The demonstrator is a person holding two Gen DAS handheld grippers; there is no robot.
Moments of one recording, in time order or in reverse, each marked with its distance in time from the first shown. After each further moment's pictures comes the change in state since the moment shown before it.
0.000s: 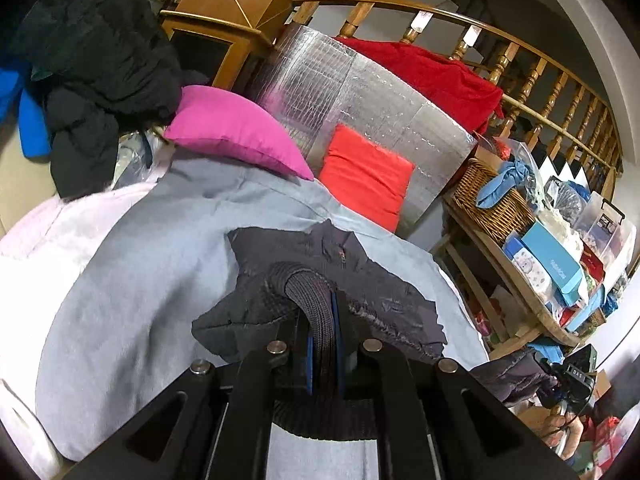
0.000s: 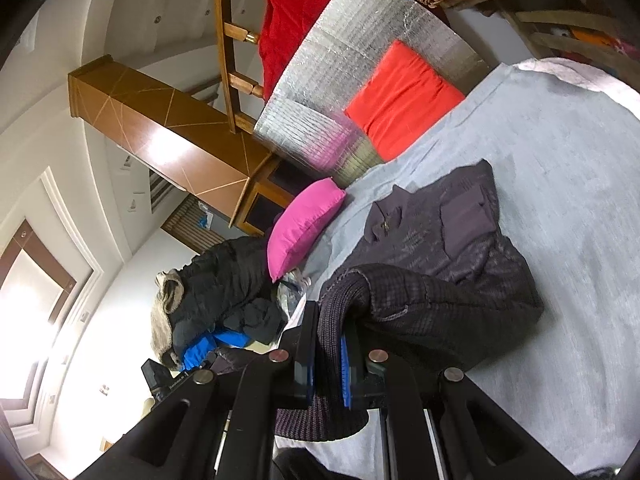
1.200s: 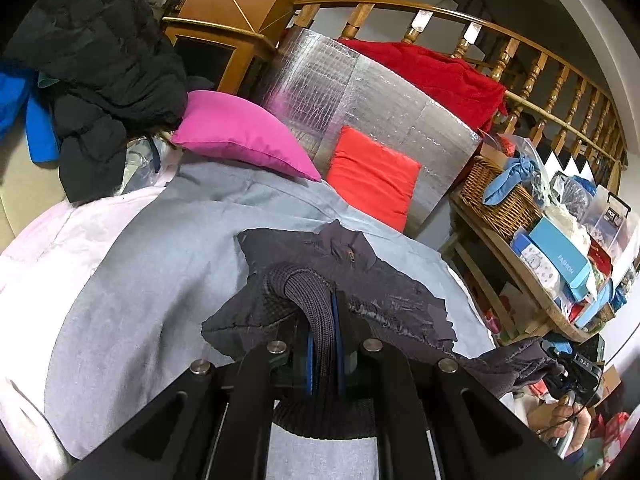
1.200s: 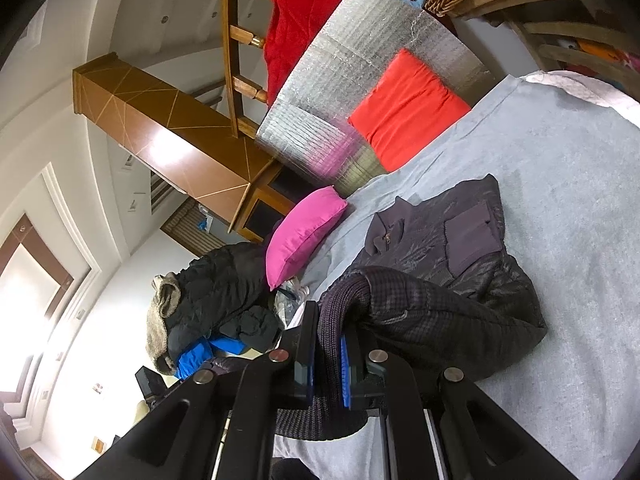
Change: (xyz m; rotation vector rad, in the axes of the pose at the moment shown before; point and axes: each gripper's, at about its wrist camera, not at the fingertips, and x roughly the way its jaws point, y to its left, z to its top) left arm -0.006 0.001 -0.008 0.022 -0.010 0.032; right arm 0.006 0.003 0.002 -0.022 -0.021 -0.009
